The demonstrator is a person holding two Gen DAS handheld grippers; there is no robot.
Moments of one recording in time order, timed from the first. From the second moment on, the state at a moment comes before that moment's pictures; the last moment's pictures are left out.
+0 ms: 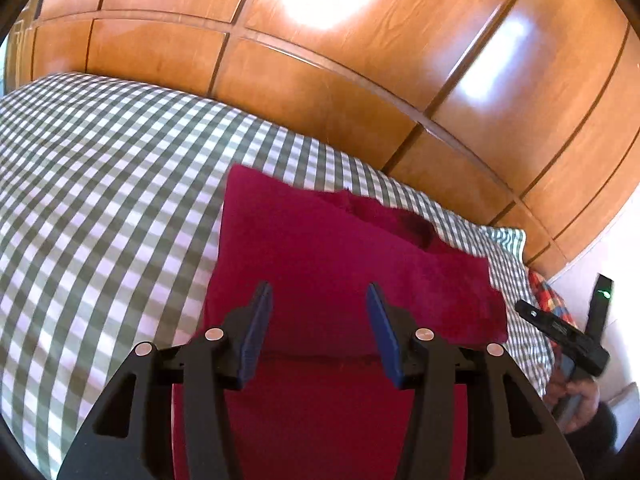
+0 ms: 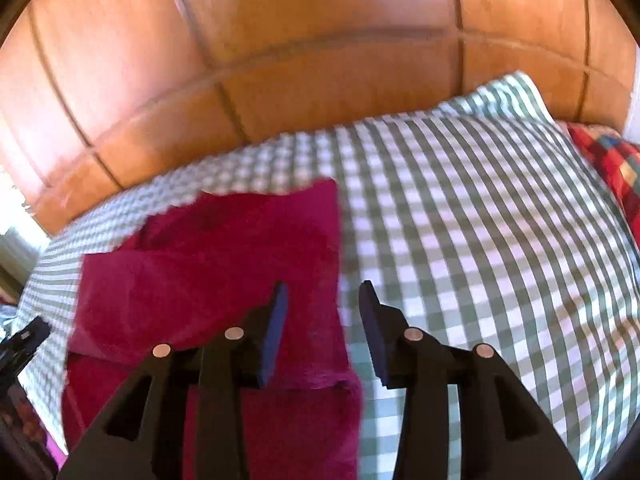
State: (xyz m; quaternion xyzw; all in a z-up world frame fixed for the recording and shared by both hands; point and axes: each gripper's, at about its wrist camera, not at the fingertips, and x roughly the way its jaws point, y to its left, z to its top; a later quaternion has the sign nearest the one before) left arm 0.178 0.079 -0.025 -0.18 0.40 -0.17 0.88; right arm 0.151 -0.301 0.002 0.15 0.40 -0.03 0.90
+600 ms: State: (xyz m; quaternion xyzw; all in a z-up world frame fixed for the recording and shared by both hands) left arm 0.254 0.145 -0.063 -0.27 0.43 -0.12 0.85; right arm 0.163 -0.228 -0.068 0.04 0.40 -0.02 0.91
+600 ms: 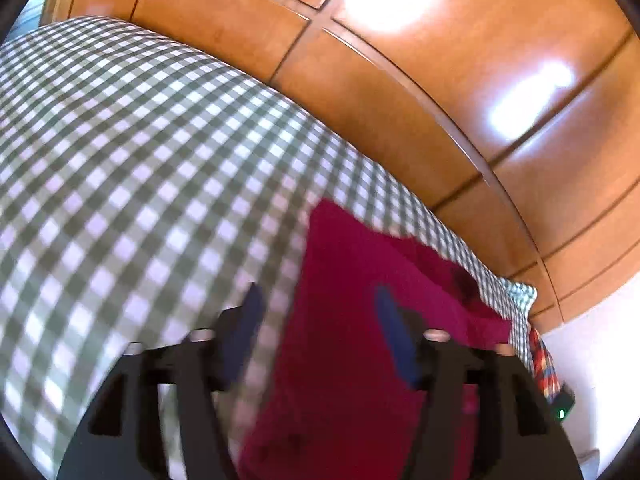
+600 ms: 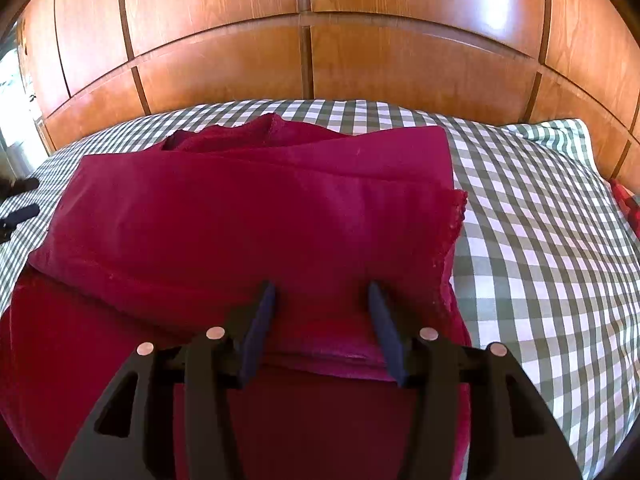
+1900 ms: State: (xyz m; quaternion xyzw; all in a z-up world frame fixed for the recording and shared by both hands) left arm 0.088 0.116 -0.091 -0.02 0.48 -0.10 0.87; right arm 0.168 -0.224 -0.071 0.01 0.40 -0.03 0.92
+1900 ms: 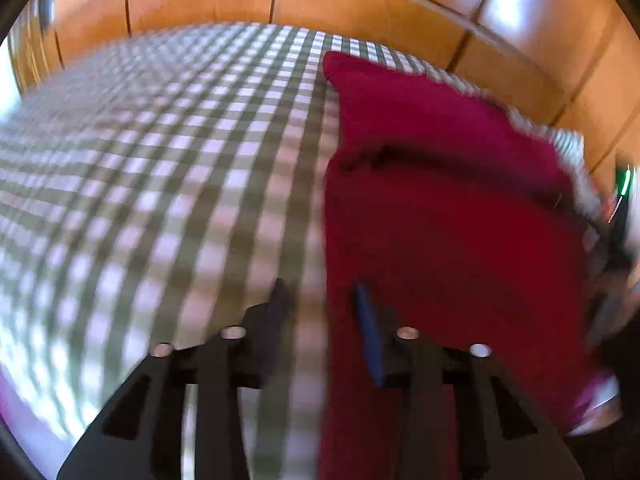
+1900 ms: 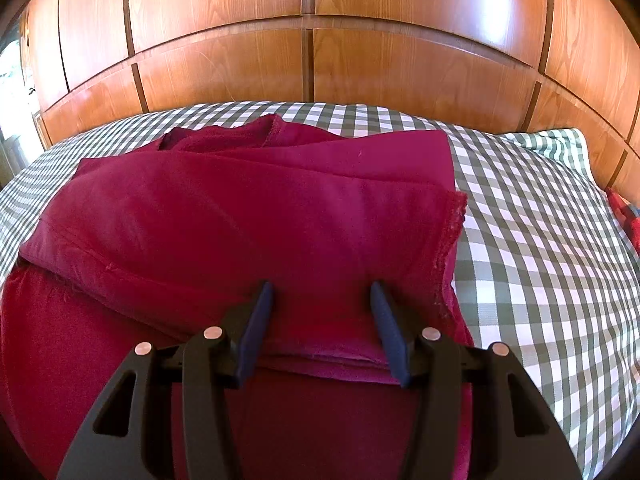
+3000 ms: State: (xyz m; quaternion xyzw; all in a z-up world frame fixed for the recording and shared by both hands) left arm -0.039 0.120 -0.107 -0.06 0.55 -0.19 0.81; right arm -0.102 -0.278 -0.099 0.17 0.57 0.07 0.80
